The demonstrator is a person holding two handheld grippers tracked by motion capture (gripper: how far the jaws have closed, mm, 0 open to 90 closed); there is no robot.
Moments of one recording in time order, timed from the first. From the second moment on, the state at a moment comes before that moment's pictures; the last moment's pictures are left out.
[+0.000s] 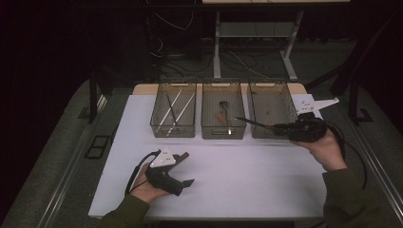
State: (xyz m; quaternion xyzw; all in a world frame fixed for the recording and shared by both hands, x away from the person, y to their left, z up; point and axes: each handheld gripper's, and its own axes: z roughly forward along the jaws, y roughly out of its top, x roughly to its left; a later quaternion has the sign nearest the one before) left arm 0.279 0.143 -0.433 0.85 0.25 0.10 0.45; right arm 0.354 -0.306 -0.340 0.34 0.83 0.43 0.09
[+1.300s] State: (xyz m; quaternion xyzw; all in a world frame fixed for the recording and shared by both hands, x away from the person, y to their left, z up) left arm 0.278 0.142 -0.433 0.85 0.25 0.09 0.46; right arm 0.448 -0.331 -0.364 0.50 0.77 0.35 0.15
